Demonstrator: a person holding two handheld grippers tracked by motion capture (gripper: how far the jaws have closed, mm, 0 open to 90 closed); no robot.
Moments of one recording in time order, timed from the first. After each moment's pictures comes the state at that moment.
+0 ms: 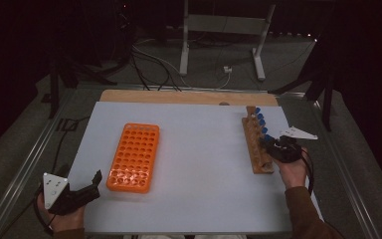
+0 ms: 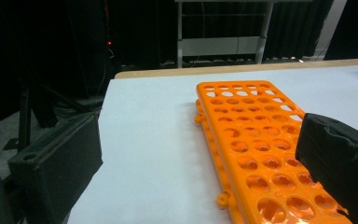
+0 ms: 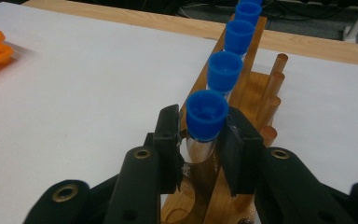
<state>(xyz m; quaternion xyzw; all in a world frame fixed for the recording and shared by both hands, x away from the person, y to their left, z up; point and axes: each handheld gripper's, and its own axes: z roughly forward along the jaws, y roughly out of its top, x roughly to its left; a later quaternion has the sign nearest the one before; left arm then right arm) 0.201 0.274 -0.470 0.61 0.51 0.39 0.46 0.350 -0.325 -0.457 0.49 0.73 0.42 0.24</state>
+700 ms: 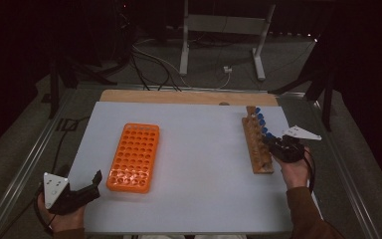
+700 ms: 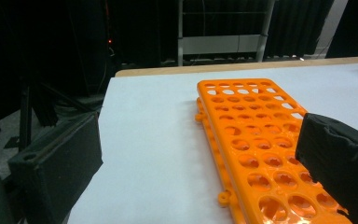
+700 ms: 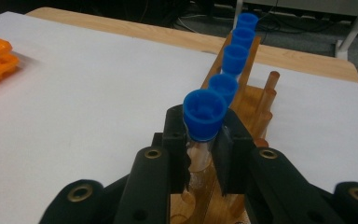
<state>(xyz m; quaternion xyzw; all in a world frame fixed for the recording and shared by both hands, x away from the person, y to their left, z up) 0.202 0.274 -0.471 0.61 0.52 0.39 0.46 0.343 -0.325 -0.444 0.48 0.72 0.43 0.25</state>
